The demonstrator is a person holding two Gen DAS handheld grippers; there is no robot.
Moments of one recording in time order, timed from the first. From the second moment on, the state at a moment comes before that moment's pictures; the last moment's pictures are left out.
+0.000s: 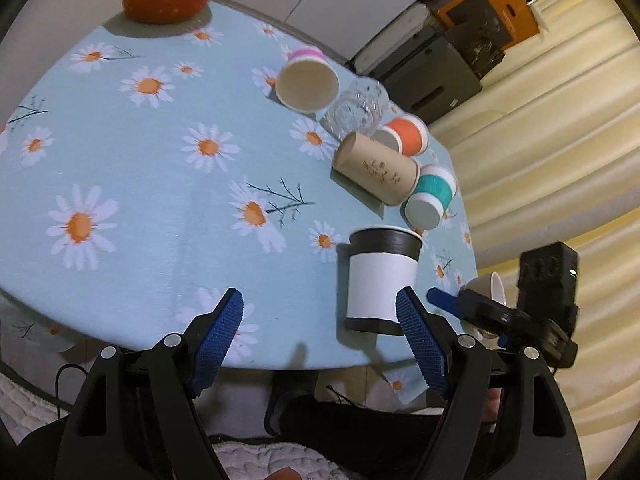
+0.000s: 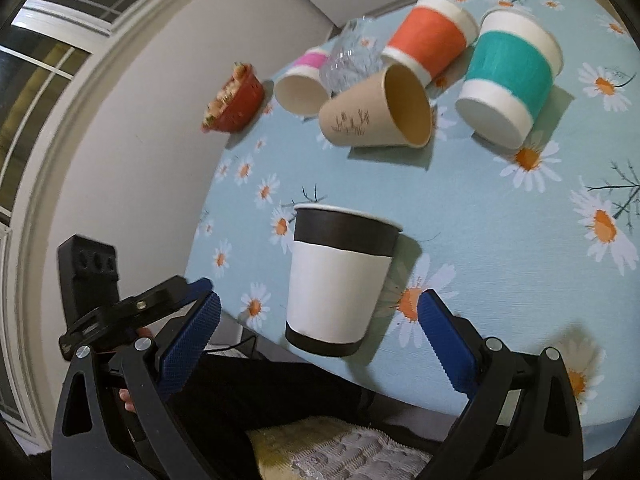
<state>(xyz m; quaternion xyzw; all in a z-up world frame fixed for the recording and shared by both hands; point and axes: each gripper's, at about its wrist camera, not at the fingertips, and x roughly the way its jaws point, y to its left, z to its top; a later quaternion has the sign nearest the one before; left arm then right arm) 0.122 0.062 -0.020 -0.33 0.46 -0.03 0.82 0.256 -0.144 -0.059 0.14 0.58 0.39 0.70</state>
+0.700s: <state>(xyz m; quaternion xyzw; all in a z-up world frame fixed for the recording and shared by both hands) 0.083 0.074 -0.023 -0.35 0.39 -0.09 0.85 0.283 -0.102 -0.088 0.09 0.68 0.30 0.67</state>
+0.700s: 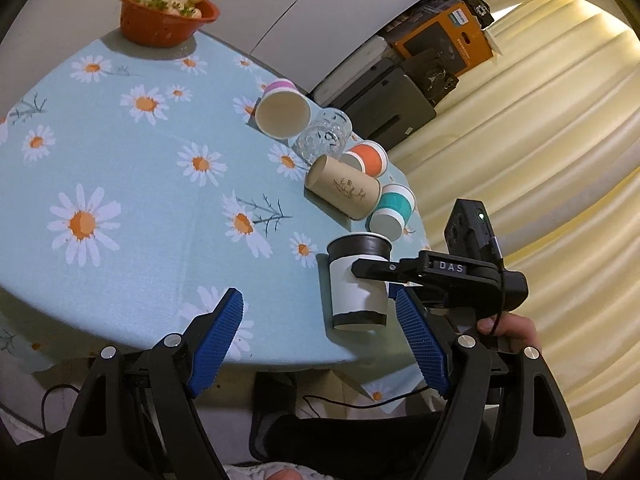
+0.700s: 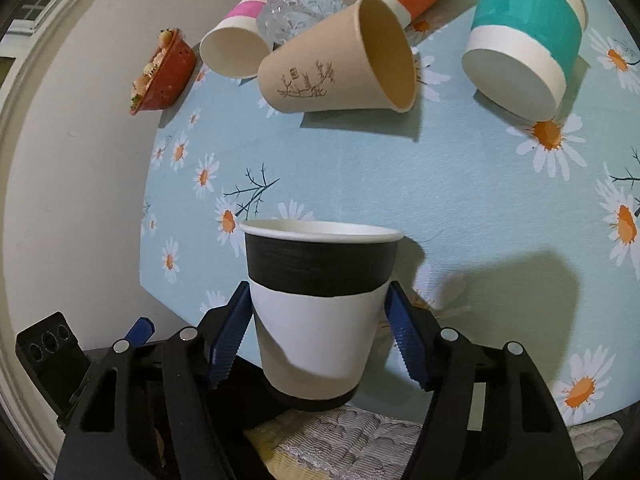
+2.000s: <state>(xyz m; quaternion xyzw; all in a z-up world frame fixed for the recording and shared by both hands) 0.071 0.088 -0.027 -0.34 0.36 -0.09 0.86 0.168 -0.105 -0.030 0.03 0.31 0.26 0.91</state>
